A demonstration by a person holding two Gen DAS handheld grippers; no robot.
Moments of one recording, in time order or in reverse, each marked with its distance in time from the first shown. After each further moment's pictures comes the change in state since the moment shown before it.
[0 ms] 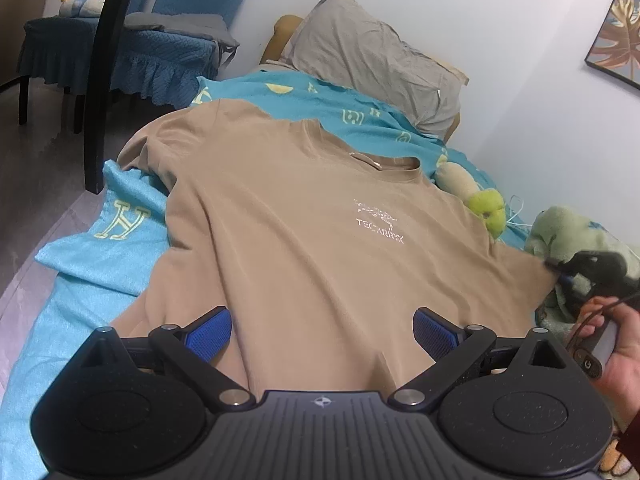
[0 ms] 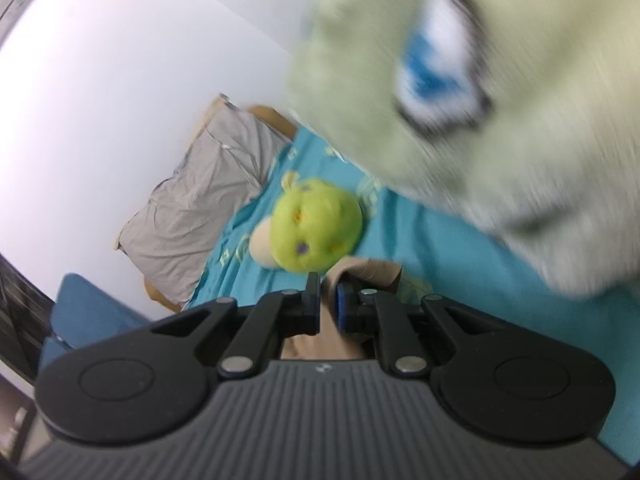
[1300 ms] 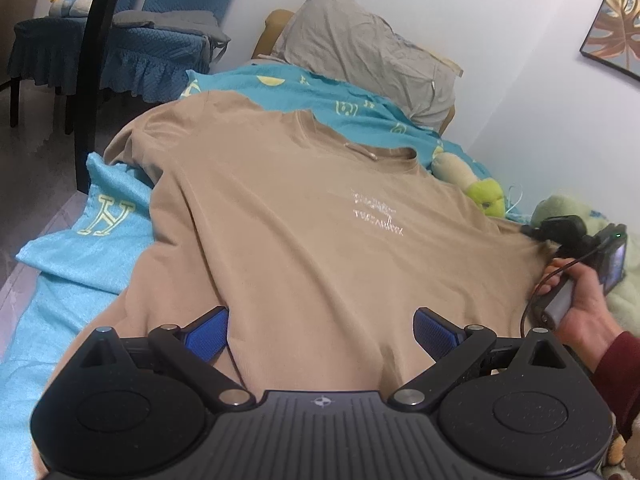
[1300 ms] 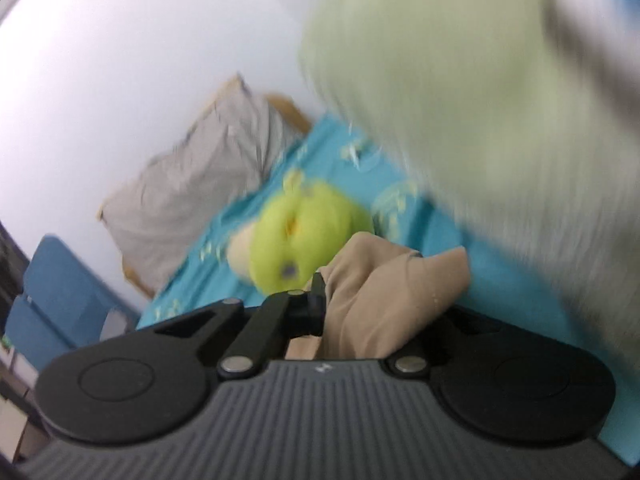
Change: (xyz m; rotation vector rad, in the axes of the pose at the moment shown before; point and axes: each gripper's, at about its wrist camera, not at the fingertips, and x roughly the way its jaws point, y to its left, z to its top) left arm 0.011 0.000 -0.002 0.020 -0.001 -0.017; right arm 0.081 0.017 0.014 -0.232 -0.073 -0.007
